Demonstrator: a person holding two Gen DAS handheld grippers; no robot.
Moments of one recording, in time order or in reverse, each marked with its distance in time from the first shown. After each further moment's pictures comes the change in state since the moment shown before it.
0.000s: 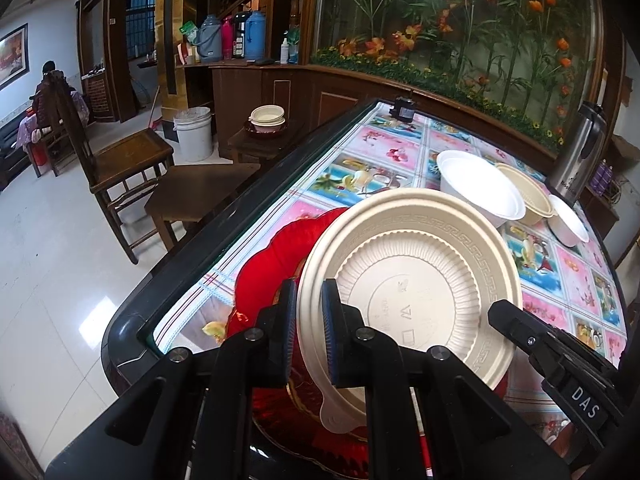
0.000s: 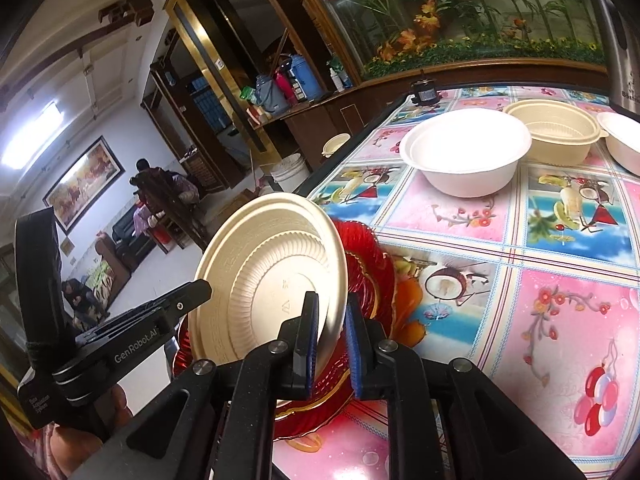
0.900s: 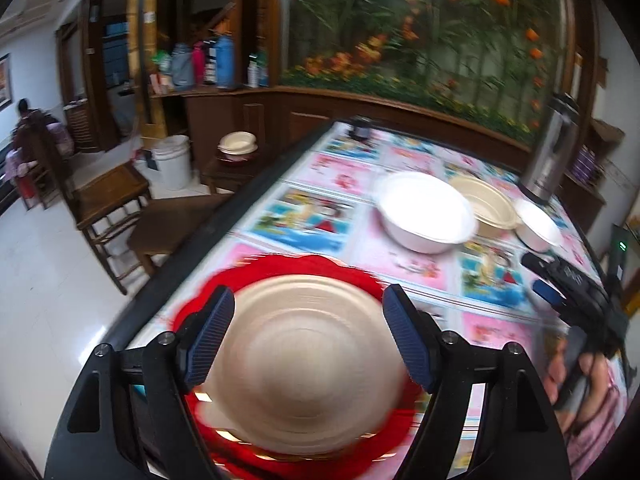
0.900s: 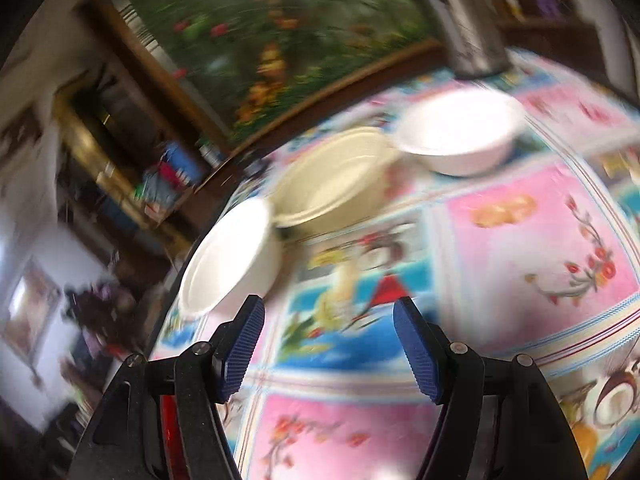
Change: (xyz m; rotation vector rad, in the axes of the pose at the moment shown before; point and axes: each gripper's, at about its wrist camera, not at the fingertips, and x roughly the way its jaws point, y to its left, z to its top) left arm -0.017 -0.076 0.027 0.103 -0.045 -0.056; right arm -0.044 -0.208 0.051 0.427 -0.186 -0.242
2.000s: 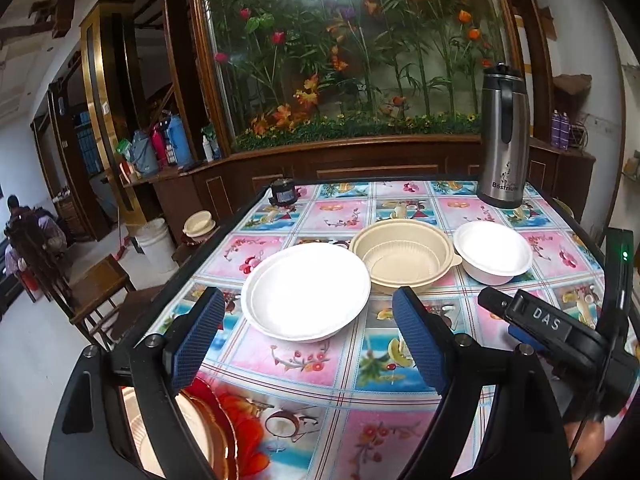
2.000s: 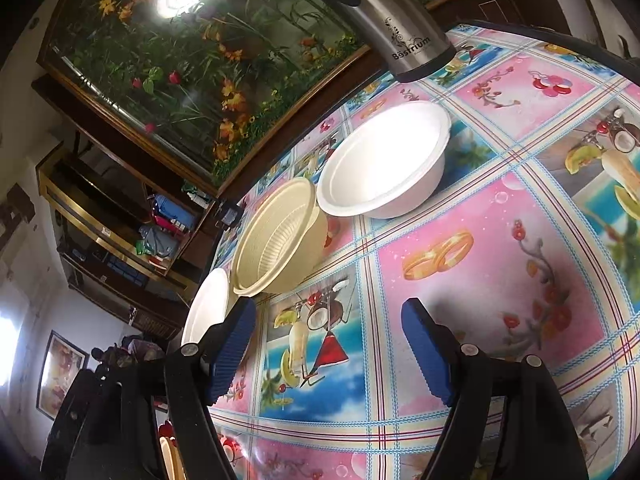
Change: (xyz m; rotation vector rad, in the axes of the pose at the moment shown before) left arm 0.014 -0.161 0.040 0.211 -0.203 0.049; right arm -0.010 -0.058 0.038 0.178 -0.033 0.037
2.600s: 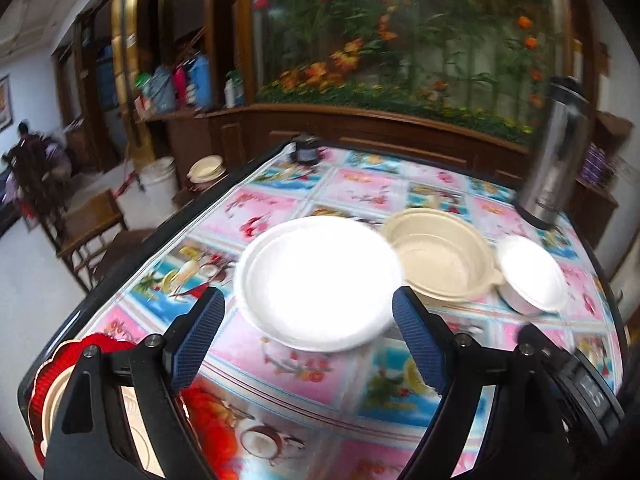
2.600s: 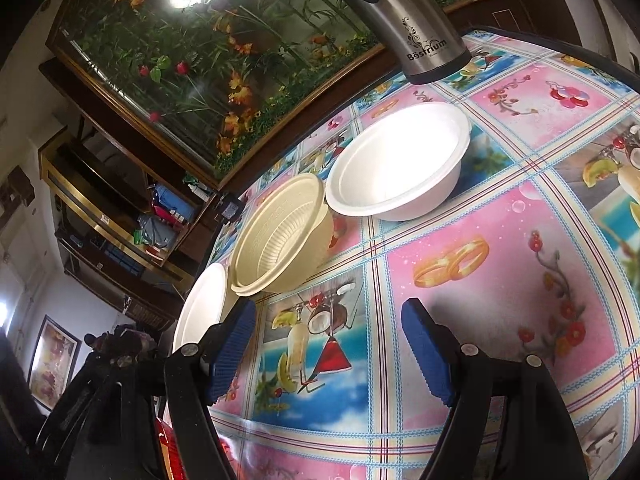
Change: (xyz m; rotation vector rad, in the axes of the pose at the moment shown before) left arm 0.069 0.024 -0.002 -0.226 0.148 0.039; right arm 0.011 0.009 0.000 -0.055 -0.002 -0.011
